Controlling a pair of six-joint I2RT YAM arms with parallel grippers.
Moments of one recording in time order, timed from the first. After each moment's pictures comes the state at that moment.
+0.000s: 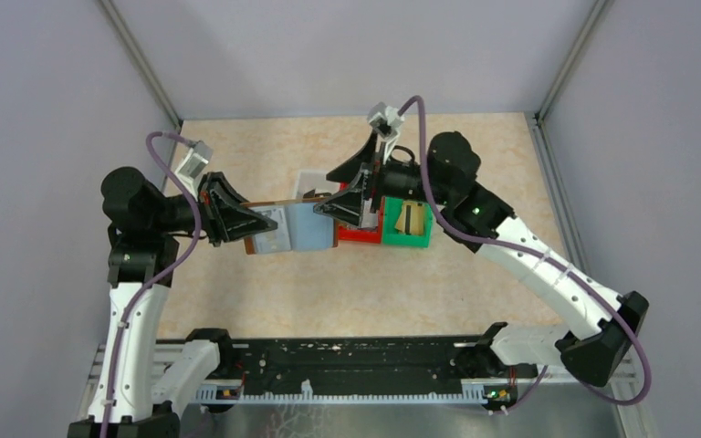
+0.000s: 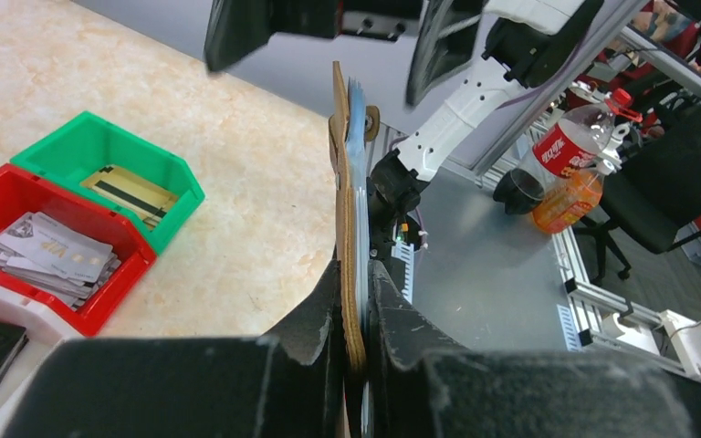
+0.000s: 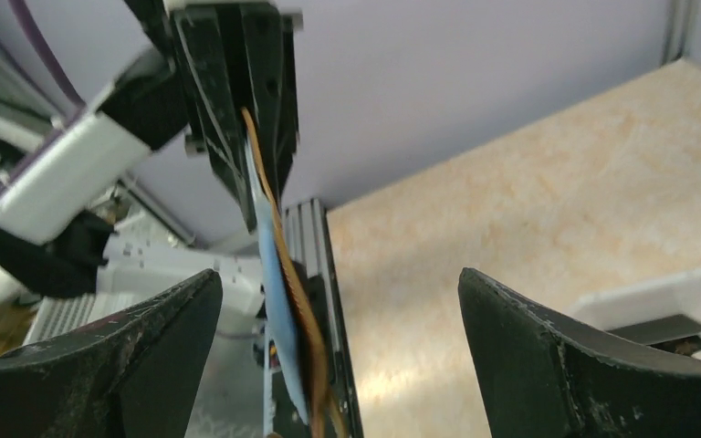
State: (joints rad) left arm -0.04 0.83 1.05 -0.11 1.37 -0.51; right arm 0.78 1.19 1.29 0.04 -0.58 0.43
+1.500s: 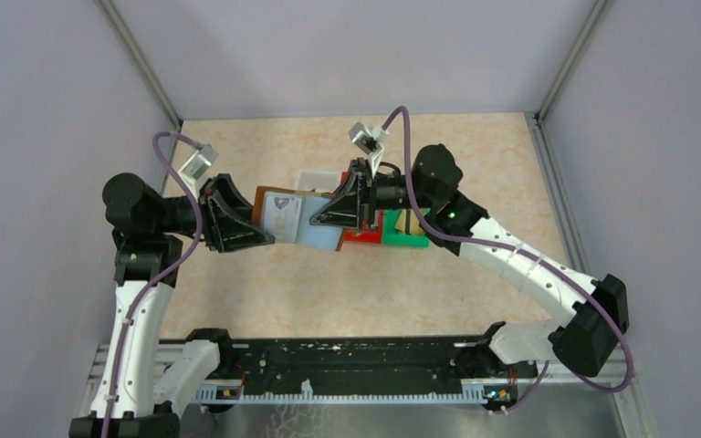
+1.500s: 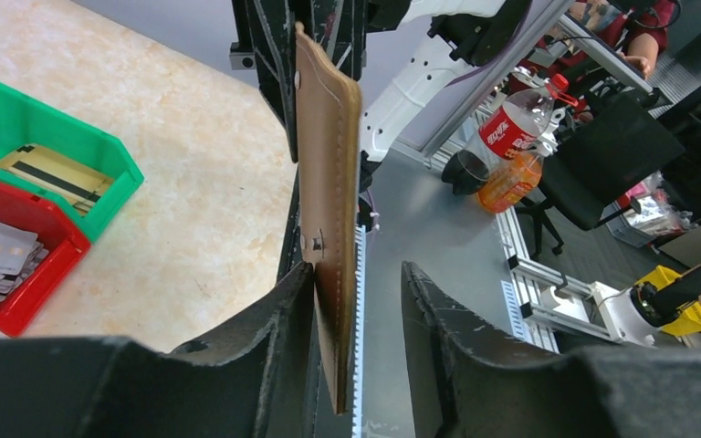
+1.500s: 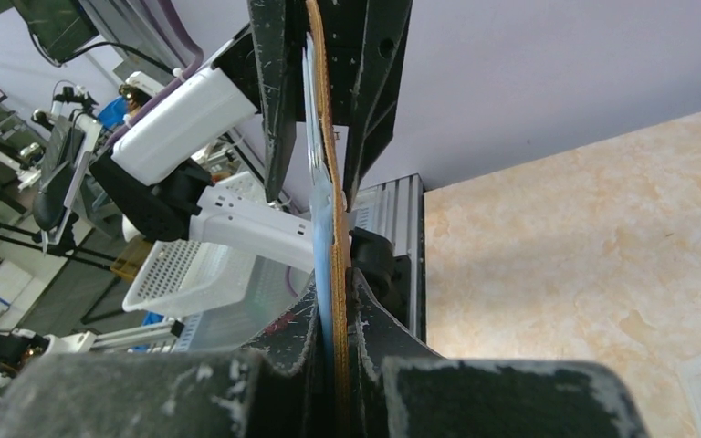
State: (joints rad) left arm -0.04 0.83 1.00 0.05 1.49 -0.70; right arm 0.79 1.28 1.17 0.29 -0.88 0.58
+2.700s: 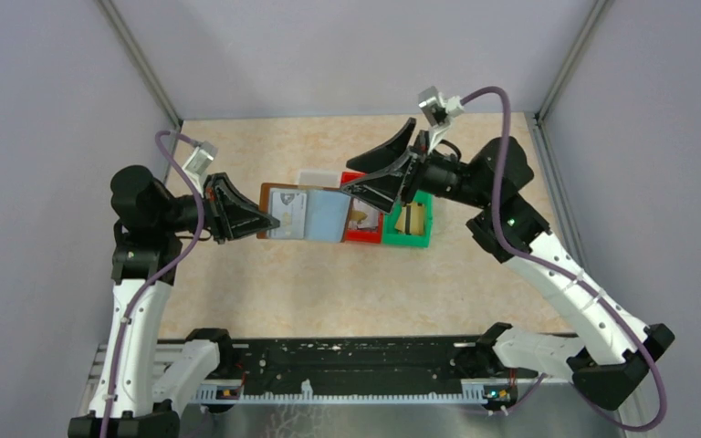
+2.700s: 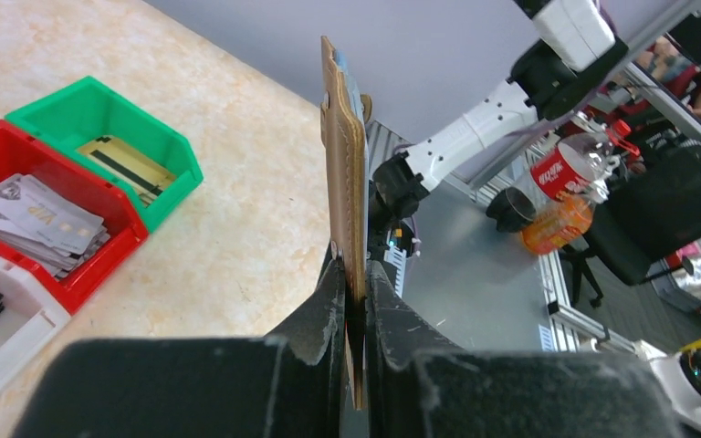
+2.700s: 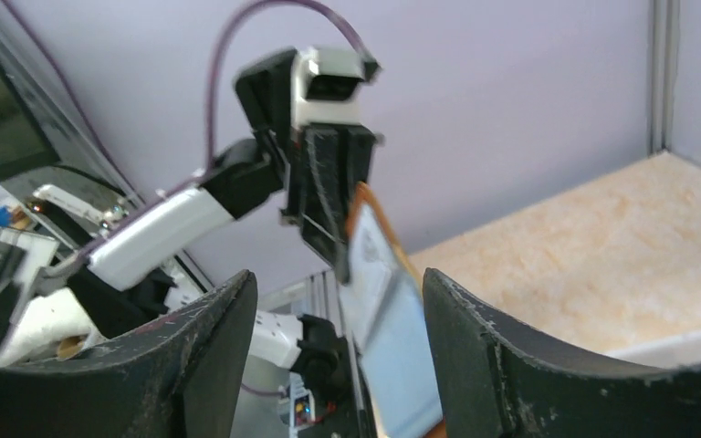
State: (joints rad) left arm -0.04 0.84 1.03 -0.17 1.36 -0.51; right arm 0.70 1.10 1.28 0.09 -0.65 0.54
